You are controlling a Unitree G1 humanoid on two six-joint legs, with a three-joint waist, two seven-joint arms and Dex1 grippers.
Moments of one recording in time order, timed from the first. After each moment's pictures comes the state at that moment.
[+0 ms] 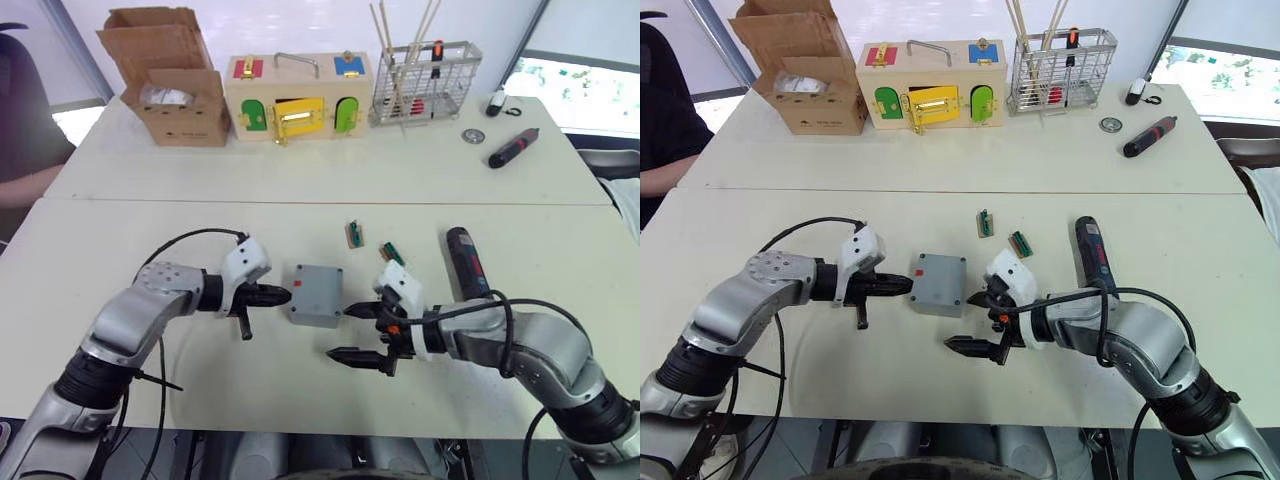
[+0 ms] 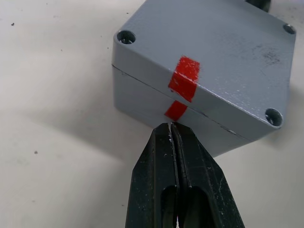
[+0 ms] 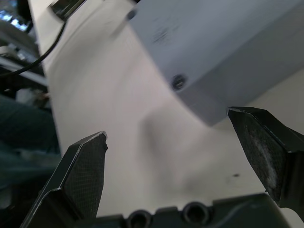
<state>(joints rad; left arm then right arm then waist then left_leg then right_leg) -0.39 0.71 -0.24 -0.21 -0.36 0.68 -1.02 -0.29 -0.72 0.30 -0.60 0.78 1.07 0.58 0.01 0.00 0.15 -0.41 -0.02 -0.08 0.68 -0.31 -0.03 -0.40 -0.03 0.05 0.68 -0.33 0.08</state>
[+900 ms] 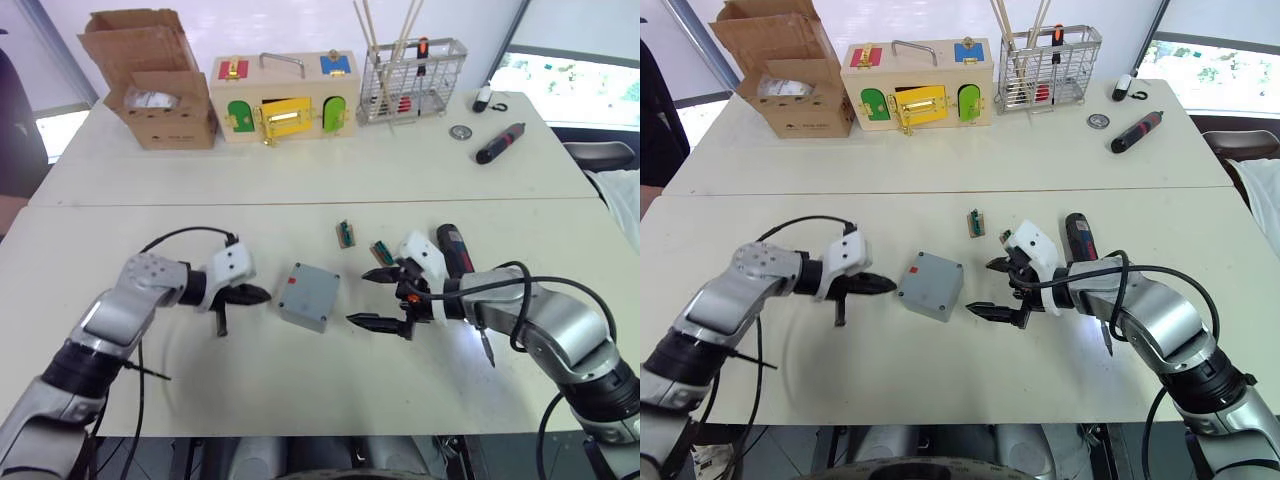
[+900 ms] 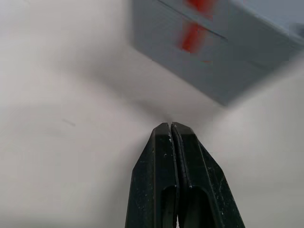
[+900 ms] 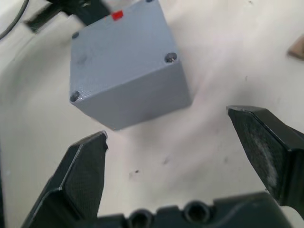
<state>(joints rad) -0.29 0.83 -0.23 -0.20 -0.27 0.55 -1.16 -0.40 -0.80 0.29 -0.41 0.51 0.77 0.81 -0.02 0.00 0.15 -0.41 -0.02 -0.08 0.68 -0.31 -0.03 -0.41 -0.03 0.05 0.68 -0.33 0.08</state>
